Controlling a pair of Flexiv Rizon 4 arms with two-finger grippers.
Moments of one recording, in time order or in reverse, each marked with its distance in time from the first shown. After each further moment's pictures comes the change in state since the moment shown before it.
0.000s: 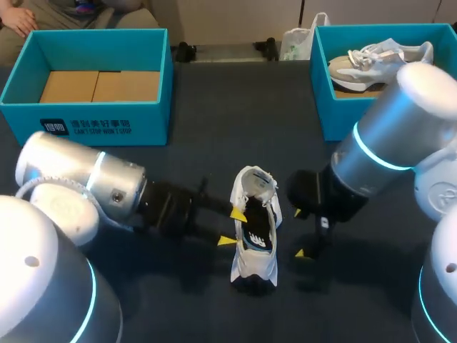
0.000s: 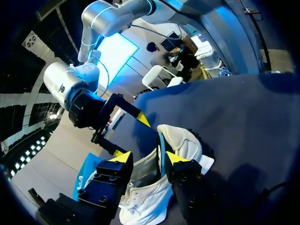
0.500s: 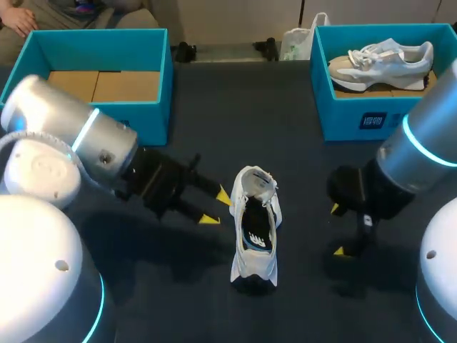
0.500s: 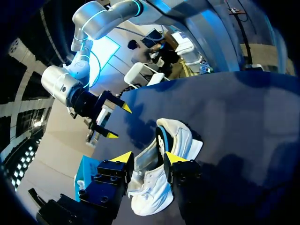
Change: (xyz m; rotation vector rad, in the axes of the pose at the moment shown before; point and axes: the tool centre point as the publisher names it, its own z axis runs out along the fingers) left arm -0.027 0.000 -0.043 -0.041 0.179 0.092; right arm 0.005 -0.054 -0.044 0.010 -0.025 0.006
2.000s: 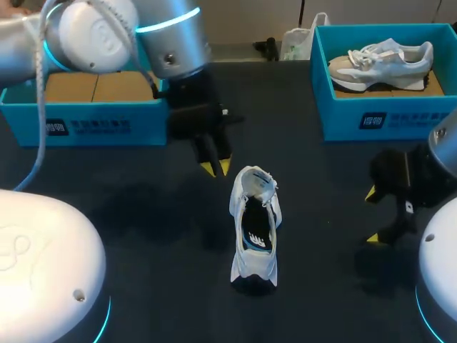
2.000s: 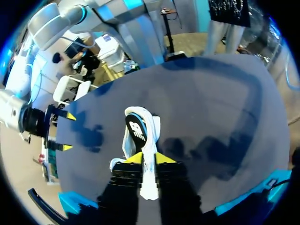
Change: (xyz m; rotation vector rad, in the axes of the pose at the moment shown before) left arm -0.054 0.024 -0.034 0.017 0.714 0.376; right arm -0.010 -0.034 -0.047 -0.035 -0.039 0.058
